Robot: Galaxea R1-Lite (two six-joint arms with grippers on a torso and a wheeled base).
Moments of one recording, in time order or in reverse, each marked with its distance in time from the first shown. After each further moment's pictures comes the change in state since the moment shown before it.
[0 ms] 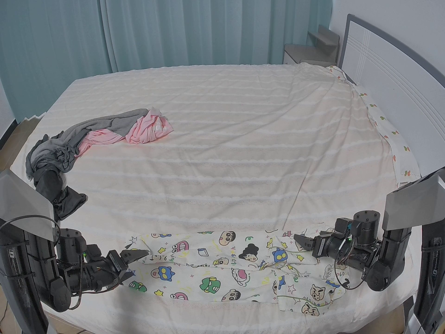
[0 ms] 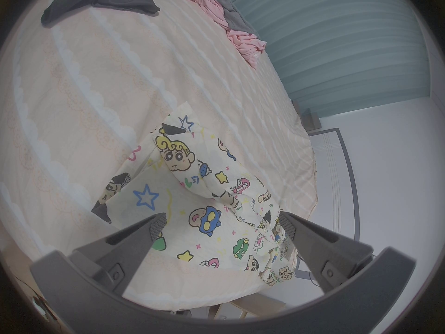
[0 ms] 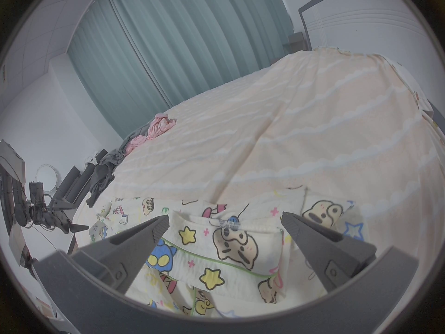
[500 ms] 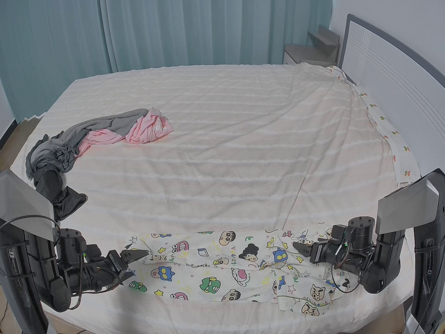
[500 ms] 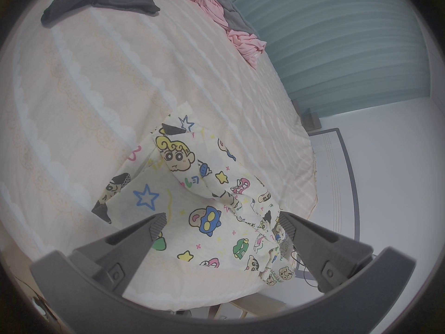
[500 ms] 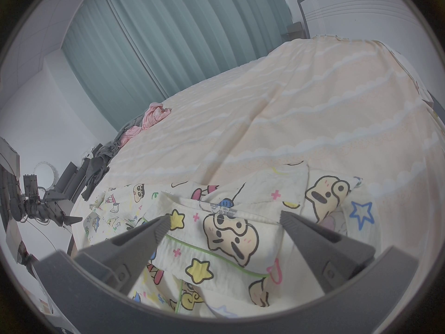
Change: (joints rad) left arm 0.000 0.000 0.000 0.000 0.000 0.000; right arm 0.000 0.054 -0.004 0.000 -0.002 0.001
